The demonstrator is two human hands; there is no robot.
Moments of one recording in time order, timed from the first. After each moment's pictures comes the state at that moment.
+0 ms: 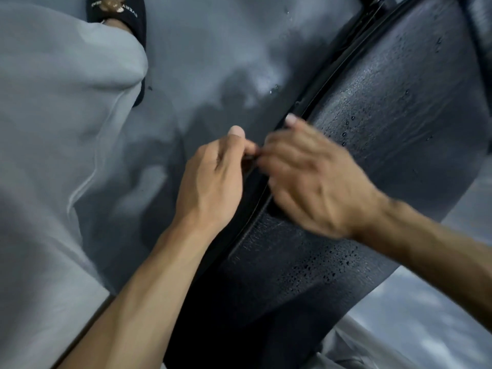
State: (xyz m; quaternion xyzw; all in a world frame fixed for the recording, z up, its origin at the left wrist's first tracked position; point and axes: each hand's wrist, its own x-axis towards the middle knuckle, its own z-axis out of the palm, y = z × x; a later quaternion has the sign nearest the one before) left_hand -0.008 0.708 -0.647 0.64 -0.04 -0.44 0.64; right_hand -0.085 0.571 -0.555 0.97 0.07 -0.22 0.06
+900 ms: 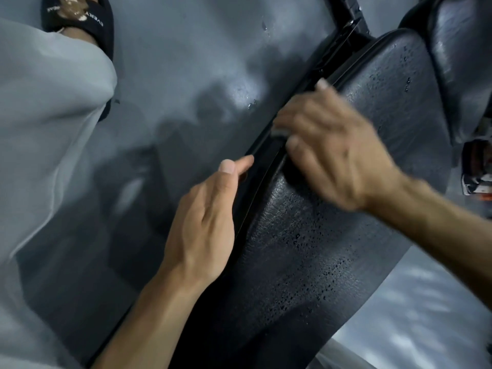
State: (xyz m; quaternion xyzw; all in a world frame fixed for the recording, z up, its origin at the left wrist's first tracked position) left_hand -0.021 0.692 -0.644 0.56 -0.08 -0.44 0.70; right_hand -0.048 0.496 -0.535 0.97 -0.01 -0.22 0.07
